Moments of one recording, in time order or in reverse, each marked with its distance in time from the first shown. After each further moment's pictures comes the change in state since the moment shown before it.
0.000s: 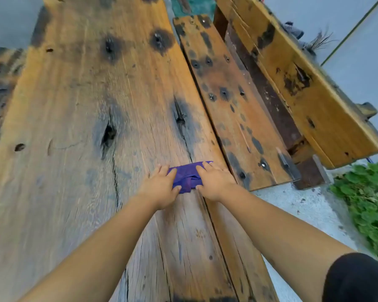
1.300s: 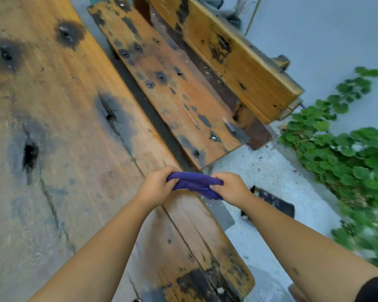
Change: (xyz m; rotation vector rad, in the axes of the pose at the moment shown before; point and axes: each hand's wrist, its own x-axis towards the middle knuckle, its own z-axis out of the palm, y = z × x) left_hand 0.007 0.154 0.036 -0.515 0.121 0.430; right_hand -0.168 0.147 0.083 0.806 0.298 0.371
